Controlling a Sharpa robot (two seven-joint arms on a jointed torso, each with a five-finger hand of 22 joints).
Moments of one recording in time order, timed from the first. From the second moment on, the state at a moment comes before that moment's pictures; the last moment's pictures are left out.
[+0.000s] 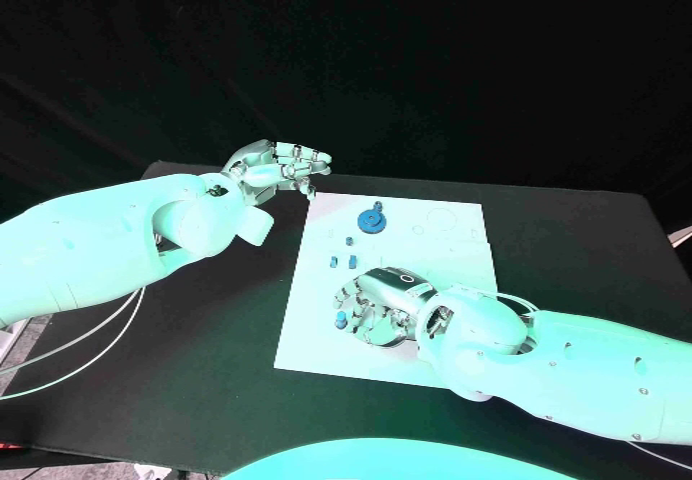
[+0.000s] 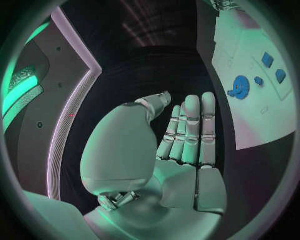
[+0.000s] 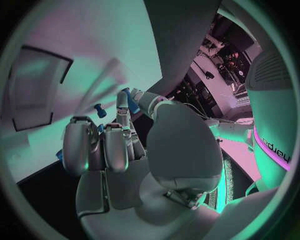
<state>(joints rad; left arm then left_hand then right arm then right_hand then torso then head) 1.25 -0.89 0.00 1.46 -0.13 -0.14 0.22 1.40 -0.22 0.57 0.10 0.08 0.85 0.21 0.26 0.28 0.89 0.14 0.46 0.20 1.06 0.06 1.09 0.46 0.17 0.90 0.16 0.88 0.76 1.10 -0.65 -0.16 1.74 -1.56 -0.34 -0.27 1.29 -0.25 0.58 0.08 0.06 0.84 0.11 0.13 0.43 1.31 0.04 0.13 0.16 1.47 -0.04 1.41 1.19 0.07 1.46 0.07 1.29 1.31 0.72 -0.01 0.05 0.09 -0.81</state>
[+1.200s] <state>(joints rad) 1.25 -0.90 -0.01 1.47 -0.12 -0.14 0.23 1.40 -0.22 0.57 0.10 0.08 0.85 0.21 0.26 0.28 0.89 0.14 0.47 0.20 1.06 0.06 1.09 0.46 0.17 0.91 0.16 0.88 0.76 1.21 -1.19 -0.17 1.93 -1.11 -0.40 -0.28 1.23 -0.17 0.06 0.29 0.18 0.91 0.10 0.42 0.56 1.46 0.02 1.45 1.31 1.46 -0.04 1.53 1.31 0.02 1.47 0.06 1.55 1.31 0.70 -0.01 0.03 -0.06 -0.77</state>
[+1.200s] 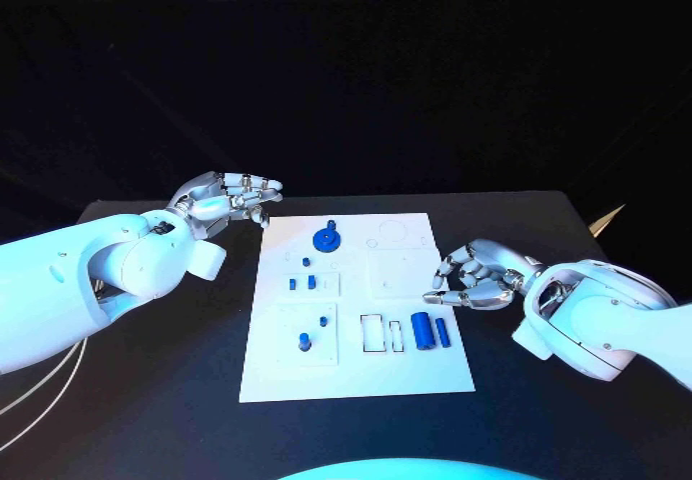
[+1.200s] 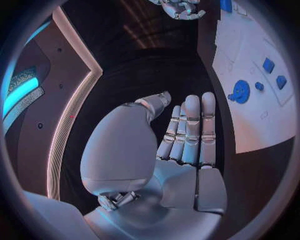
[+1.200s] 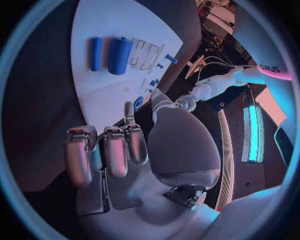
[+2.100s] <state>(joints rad) 1.25 -0.91 -0.02 1.47 -0.12 -0.14 0.23 1.40 -0.22 0.57 0.10 0.08 0.85 0.21 0.26 0.28 0.89 0.14 0.47 0.20 1.06 0.06 1.09 0.46 0.17 0.91 0.16 0.88 0.76 1.13 -1.14 -0.18 1.93 -1.29 -0.37 -0.46 1.21 -0.16 0.01 0.29 0.19 0.91 0.10 0.43 0.56 1.46 0.02 1.47 1.31 1.46 -0.04 1.54 1.31 0.01 1.47 0.06 1.57 1.31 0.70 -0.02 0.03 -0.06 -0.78</state>
